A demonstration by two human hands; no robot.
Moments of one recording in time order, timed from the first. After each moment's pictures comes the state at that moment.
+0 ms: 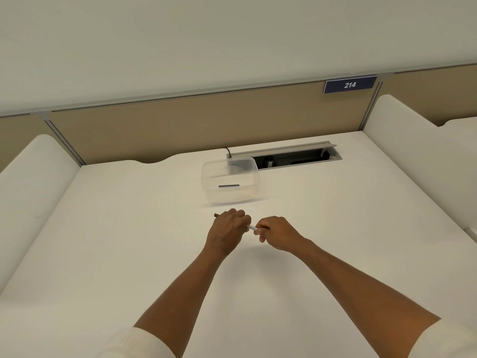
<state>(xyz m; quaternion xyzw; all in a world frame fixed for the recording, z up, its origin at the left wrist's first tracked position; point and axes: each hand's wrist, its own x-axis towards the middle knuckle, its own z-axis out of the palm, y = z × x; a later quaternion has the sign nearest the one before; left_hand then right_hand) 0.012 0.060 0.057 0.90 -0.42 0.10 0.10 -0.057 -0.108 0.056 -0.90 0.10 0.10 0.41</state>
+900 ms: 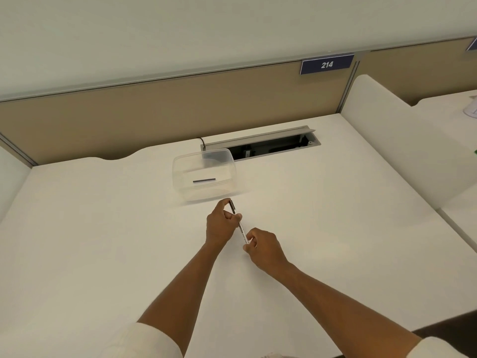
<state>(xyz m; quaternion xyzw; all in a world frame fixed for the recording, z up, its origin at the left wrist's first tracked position) 0.028 0.001 0.014 0.86 -0.09 -0.14 0.49 -0.088 -0.101 0.007 -0.88 0.23 0.03 0.42</state>
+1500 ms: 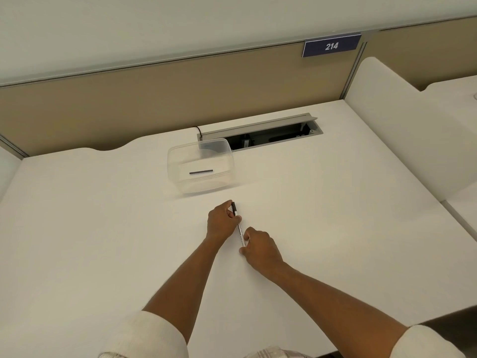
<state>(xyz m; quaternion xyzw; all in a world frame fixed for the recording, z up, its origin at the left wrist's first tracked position) 0.032 -0.009 -0.003 0.90 -0.11 -0.18 0.39 -0.086 -0.094 -0.021 -0.90 0.23 0.08 0.36</state>
